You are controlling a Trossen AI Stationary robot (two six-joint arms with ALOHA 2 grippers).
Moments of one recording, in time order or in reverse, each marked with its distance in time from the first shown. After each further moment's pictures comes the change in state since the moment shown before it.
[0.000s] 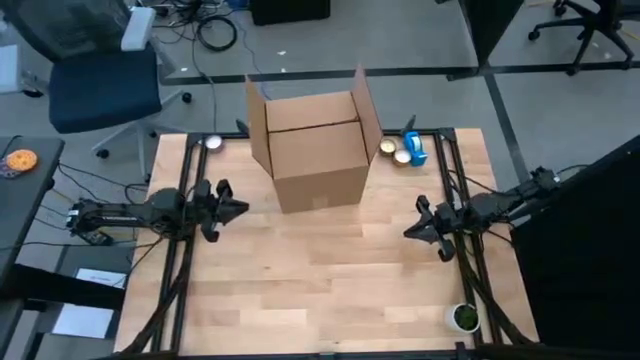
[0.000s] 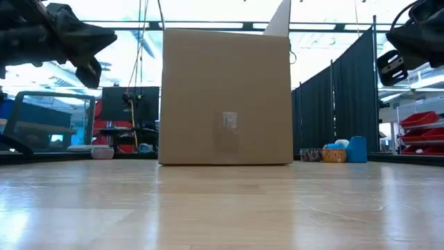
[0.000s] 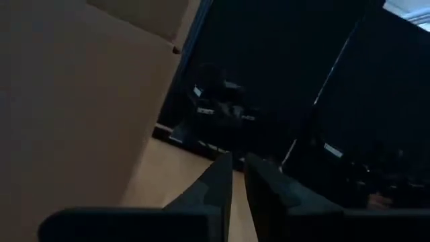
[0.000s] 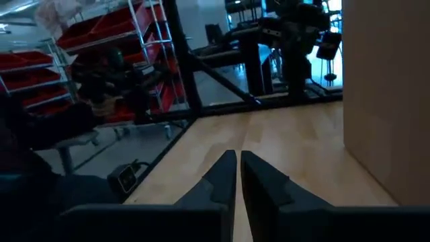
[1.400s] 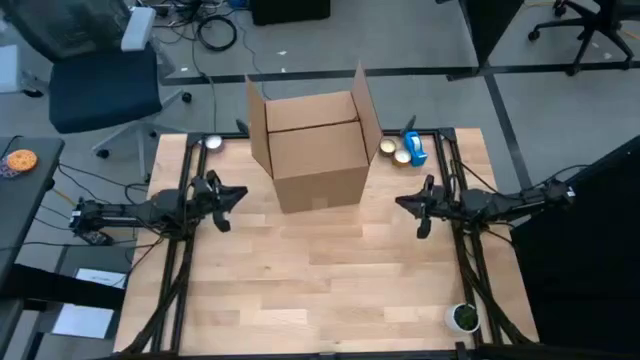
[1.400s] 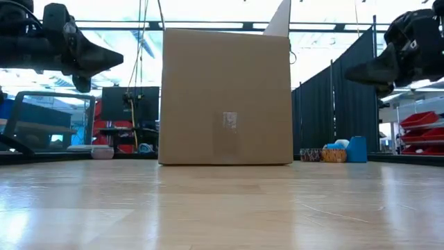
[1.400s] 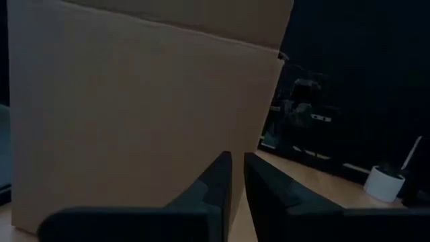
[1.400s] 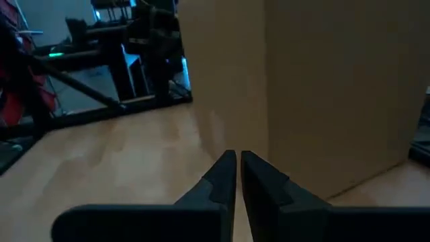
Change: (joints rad) left arm 0.000 -0.032 0.000 -0.101 -0.326 0.192; right arm -0.186 0.062 0.002 -0.022 0.329 -0.064
